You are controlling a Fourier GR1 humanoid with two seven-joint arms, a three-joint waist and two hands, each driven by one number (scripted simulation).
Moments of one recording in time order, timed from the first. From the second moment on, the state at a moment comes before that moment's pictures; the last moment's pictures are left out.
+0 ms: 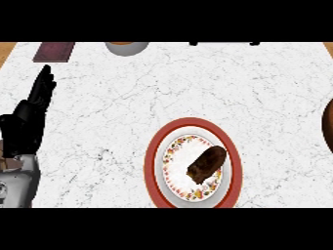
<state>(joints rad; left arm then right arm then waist) -0.21 0.23 0.05 -1.61 -0.15 0.12 0.17 -0.12 -0.41 -0.27 -1.76 0.74 -0.34 0.55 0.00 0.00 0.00</state>
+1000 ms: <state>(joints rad) -0.22 0.21 0.04 -1.63 -0.17 0.11 0.19 -0.40 -0.61 -0.57 -0.72 0.48 -0.40 -0.12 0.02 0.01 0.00</state>
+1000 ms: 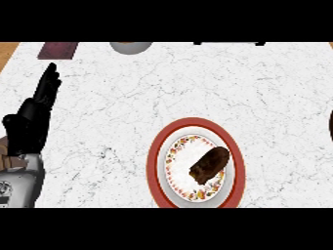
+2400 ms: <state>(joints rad) -0.19 0.21 0.08 -1.62 -0.18 0.09 0.17 0.01 -0.63 -0.89 -0.88 -0.08 0.17 -0.50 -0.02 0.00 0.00</state>
